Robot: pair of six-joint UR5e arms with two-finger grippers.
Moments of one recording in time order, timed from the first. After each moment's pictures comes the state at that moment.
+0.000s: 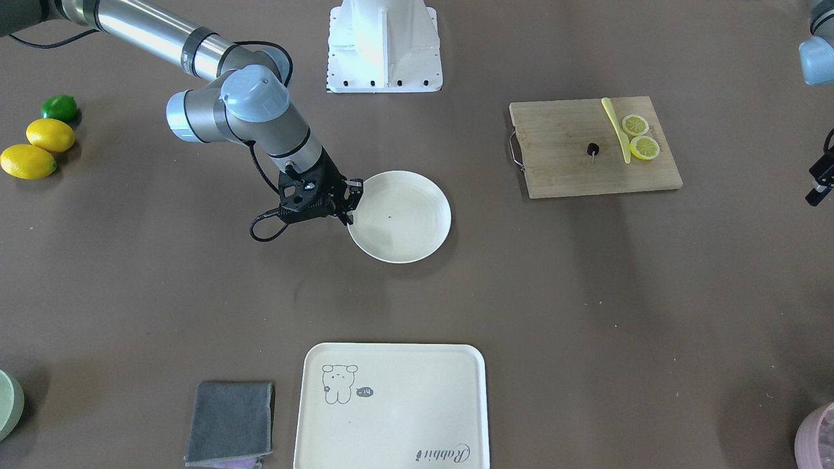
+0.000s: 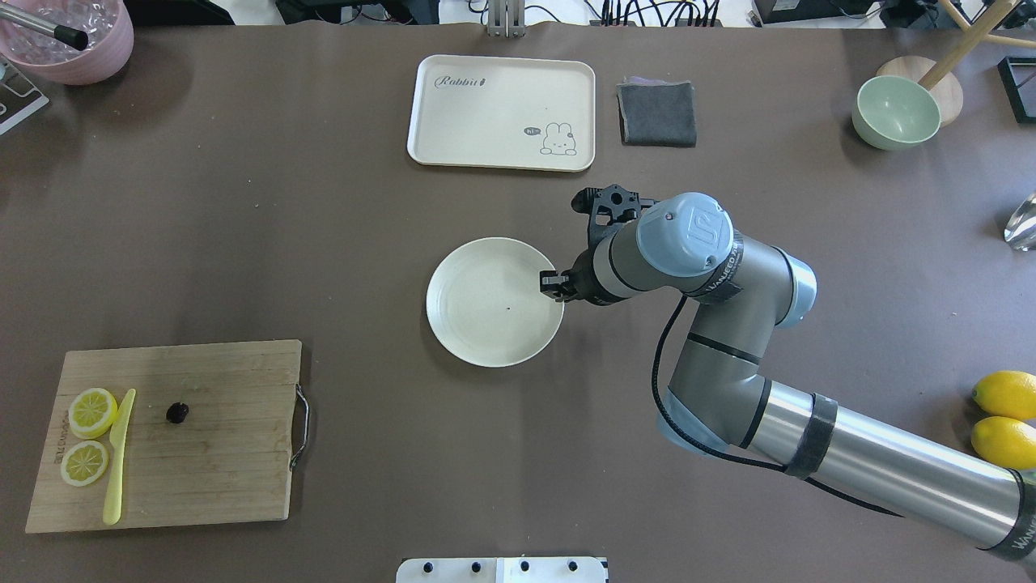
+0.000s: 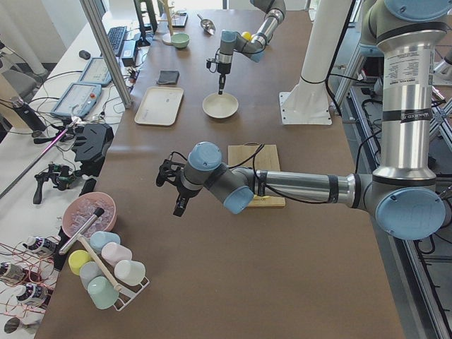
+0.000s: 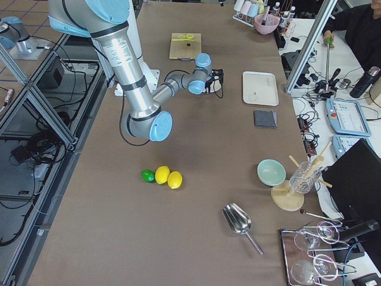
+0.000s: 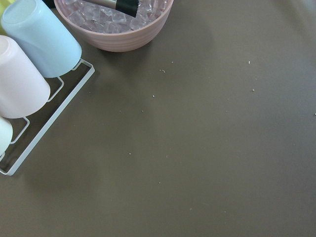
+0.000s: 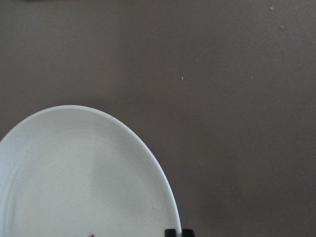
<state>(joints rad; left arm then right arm) -1.38 -1.51 -1.66 -2.26 -2.25 -0.48 0.54 -1.02 1.53 -1.02 1.87 1.25</state>
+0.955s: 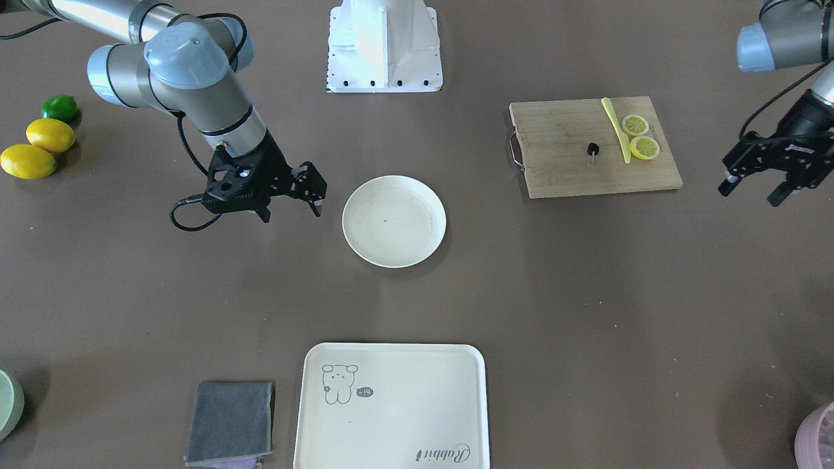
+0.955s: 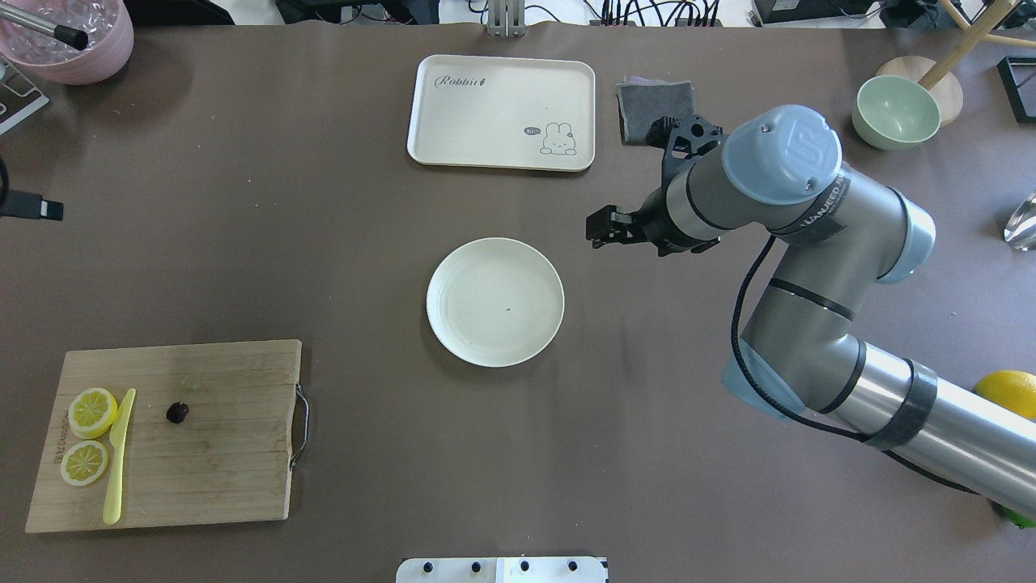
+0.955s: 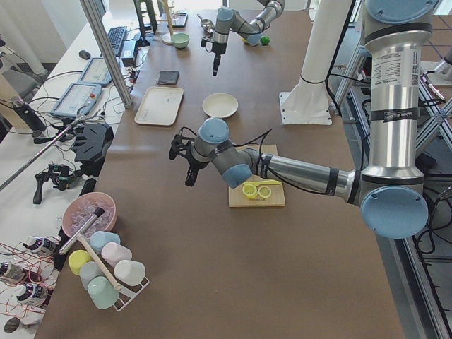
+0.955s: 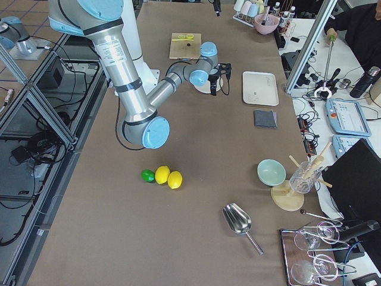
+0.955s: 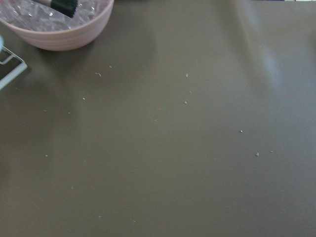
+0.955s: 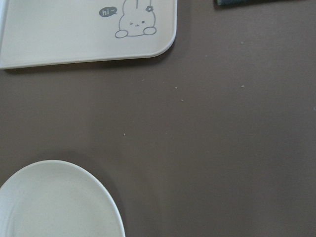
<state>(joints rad) -1.09 -1.47 -1.85 -2.32 -2.13 -0.77 0.69 -1.11 1.77 -1.28 1.95 1.22</state>
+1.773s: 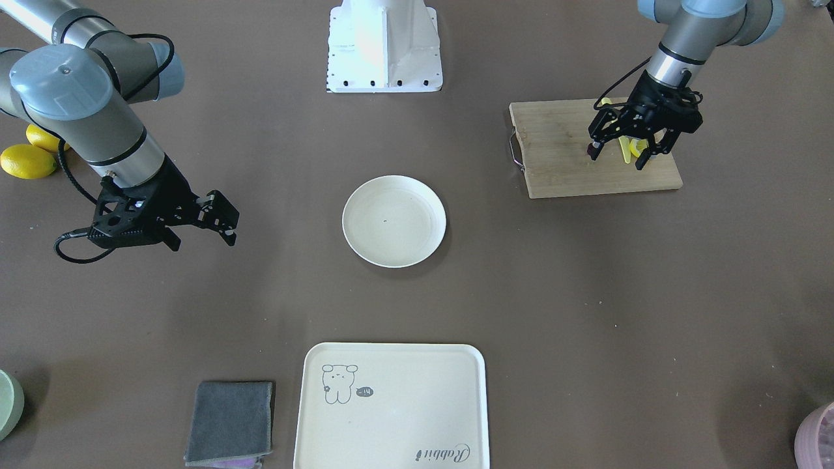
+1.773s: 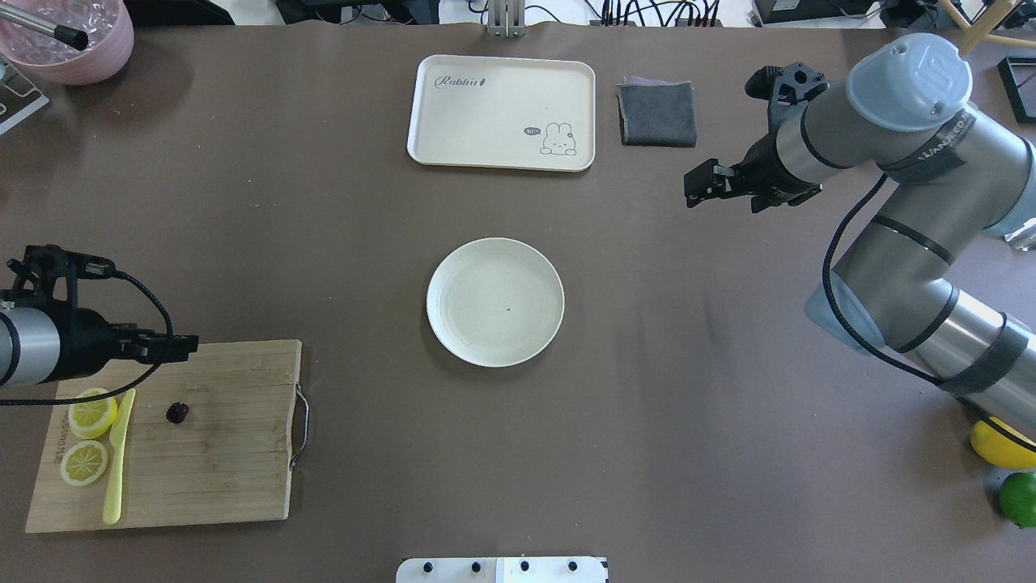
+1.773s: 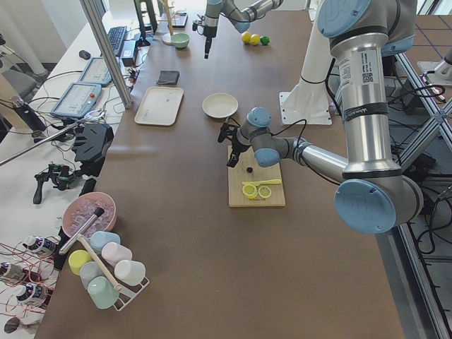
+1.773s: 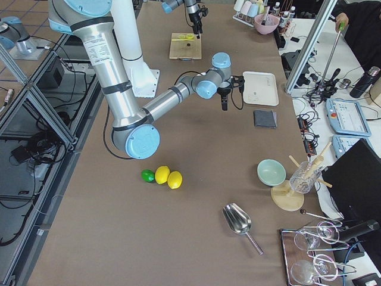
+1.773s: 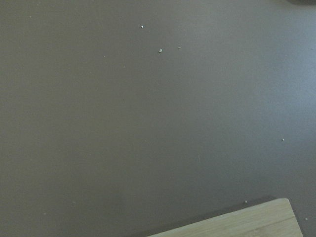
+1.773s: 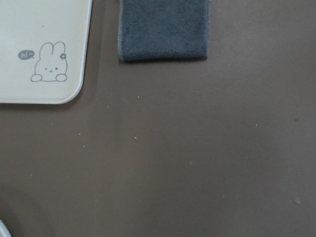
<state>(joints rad) -0.58 -1.37 -2.00 -2.33 -1.71 -1.02 0.86 -1.20 1.74 -1.28 2.07 1.04</state>
